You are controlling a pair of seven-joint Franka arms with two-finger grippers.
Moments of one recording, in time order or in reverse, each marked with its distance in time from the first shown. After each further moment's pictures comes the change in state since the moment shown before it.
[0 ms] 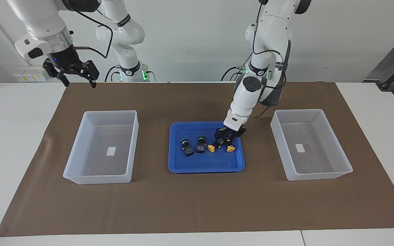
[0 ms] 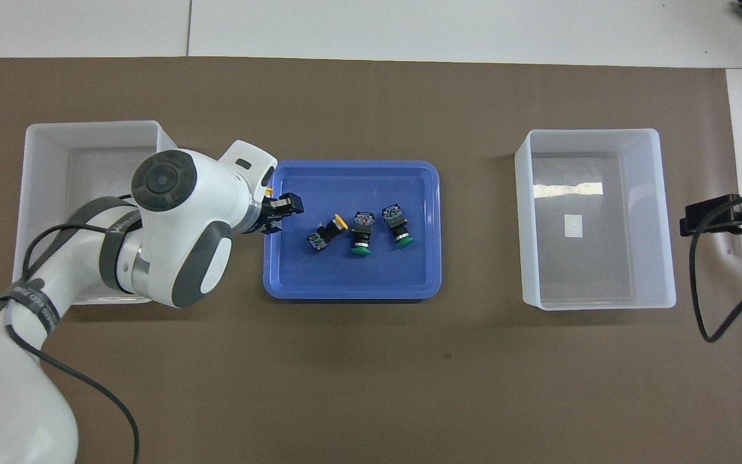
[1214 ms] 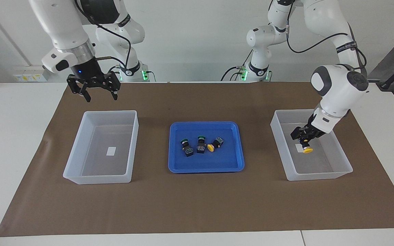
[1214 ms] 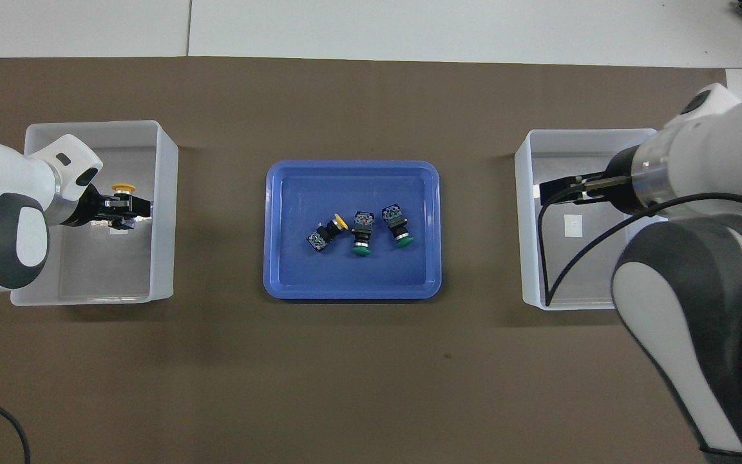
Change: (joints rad) left arm 0.397 -0.044 0.003 -0.133 0.000 0.031 0.659; right arm 0.200 0.111 0.024 -0.151 0.081 0.426 0.028
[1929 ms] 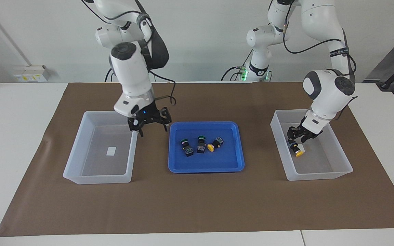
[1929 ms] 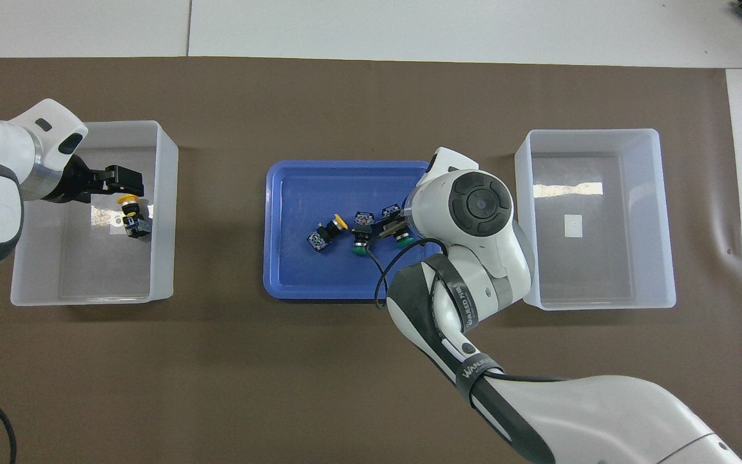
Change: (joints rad) left arm -0.039 -0.008 -0.015 0.204 -0.009 -0.199 -0.148; right arm 0.274 0.344 0.003 -0.084 0.000 0.483 -0.053
